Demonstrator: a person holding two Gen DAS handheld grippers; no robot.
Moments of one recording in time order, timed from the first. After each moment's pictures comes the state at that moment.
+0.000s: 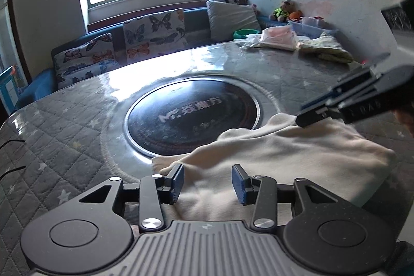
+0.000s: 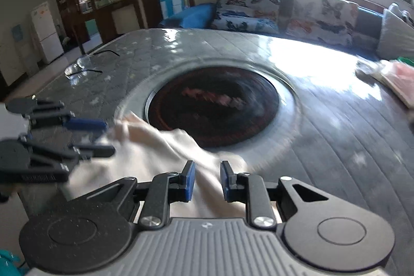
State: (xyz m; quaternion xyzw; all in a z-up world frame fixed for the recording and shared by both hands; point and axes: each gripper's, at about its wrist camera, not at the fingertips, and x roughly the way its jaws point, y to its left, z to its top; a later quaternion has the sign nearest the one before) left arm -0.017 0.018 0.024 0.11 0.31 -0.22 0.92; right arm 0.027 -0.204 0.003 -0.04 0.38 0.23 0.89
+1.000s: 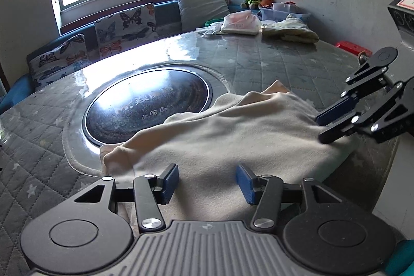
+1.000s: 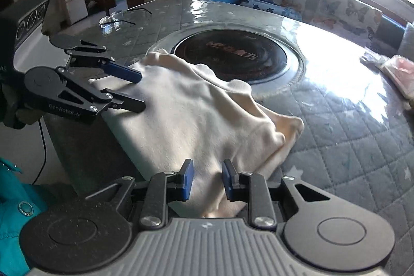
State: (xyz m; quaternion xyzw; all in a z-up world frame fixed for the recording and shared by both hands) left arm -0.048 -0.018 0.010 0.14 0.33 -0.26 0.90; right arm -0.050 -0.241 -0.007 -0.11 0.40 0.29 0.86
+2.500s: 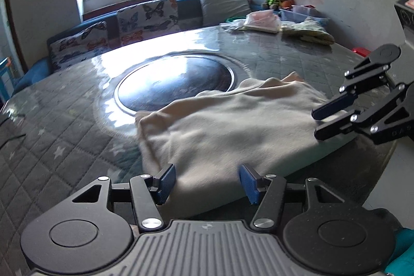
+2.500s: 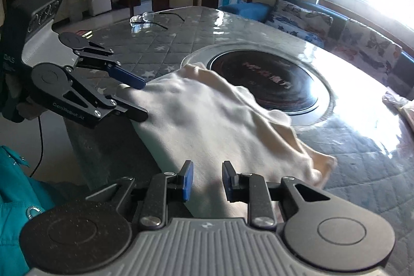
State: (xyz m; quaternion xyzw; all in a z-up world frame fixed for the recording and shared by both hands) left arm -0.078 0.027 0.012 0.11 0.34 -0.22 0.91; right arm -0.060 -0.191 -0.007 -0.16 0.36 0.34 0.85
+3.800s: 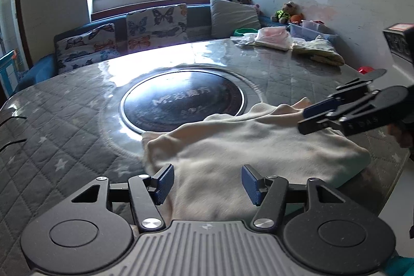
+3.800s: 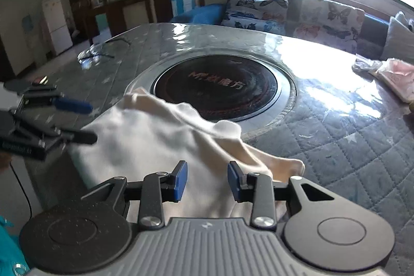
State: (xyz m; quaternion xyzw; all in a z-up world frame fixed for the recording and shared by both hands) left arm -0.053 0.020 0.026 0.08 0.33 -0.21 0.92; right arm -0.002 -0.223 -0.014 -0.05 0.37 0.26 0.89
